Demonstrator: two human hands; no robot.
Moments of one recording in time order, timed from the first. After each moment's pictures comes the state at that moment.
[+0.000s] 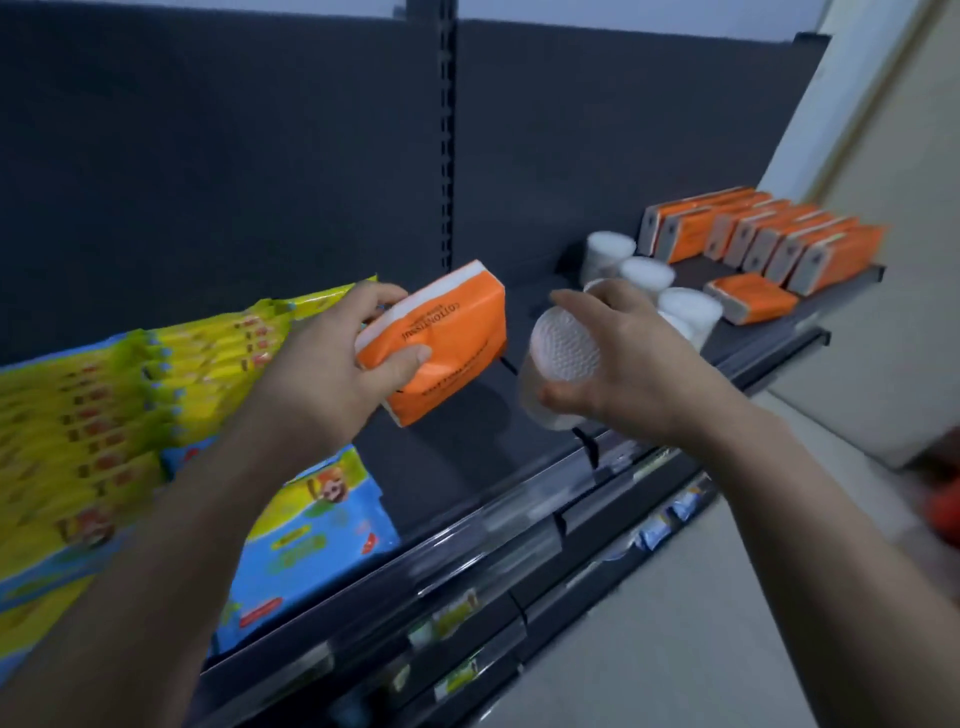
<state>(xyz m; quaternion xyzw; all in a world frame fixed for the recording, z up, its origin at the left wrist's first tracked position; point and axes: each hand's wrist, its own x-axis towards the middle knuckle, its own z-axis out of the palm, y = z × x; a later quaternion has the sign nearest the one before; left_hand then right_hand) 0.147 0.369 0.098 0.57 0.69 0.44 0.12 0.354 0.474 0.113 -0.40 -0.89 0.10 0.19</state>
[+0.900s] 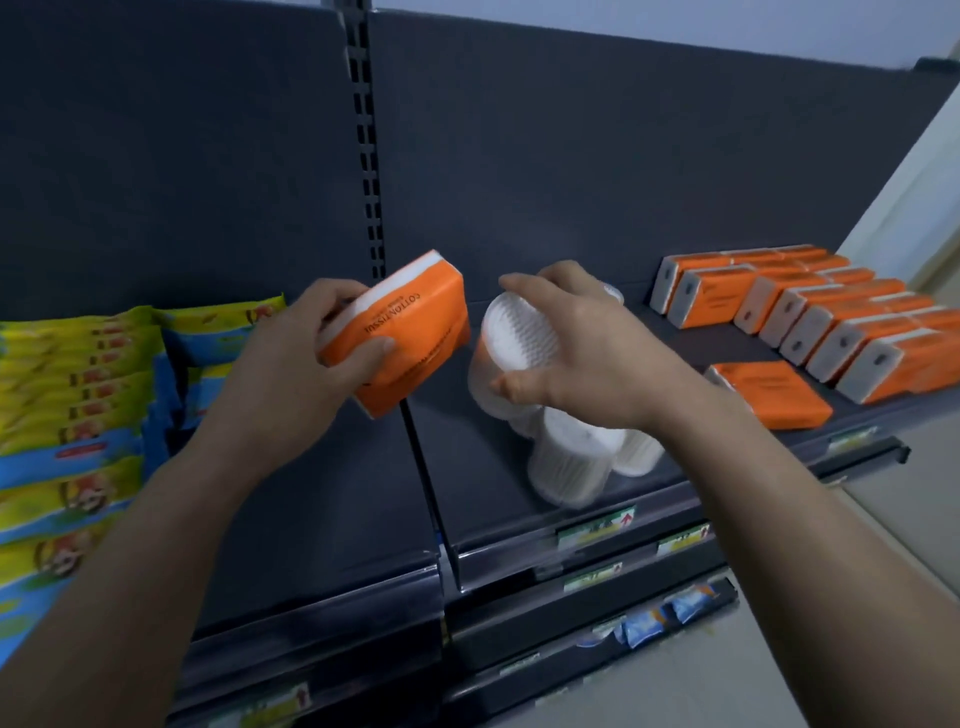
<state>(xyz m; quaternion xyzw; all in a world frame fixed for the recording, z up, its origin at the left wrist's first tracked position) 0.238 0.512 0.093 0.47 0.76 0.45 0.04 0.402 0.666 0.125 -0.23 -0.95 0.16 0.15</state>
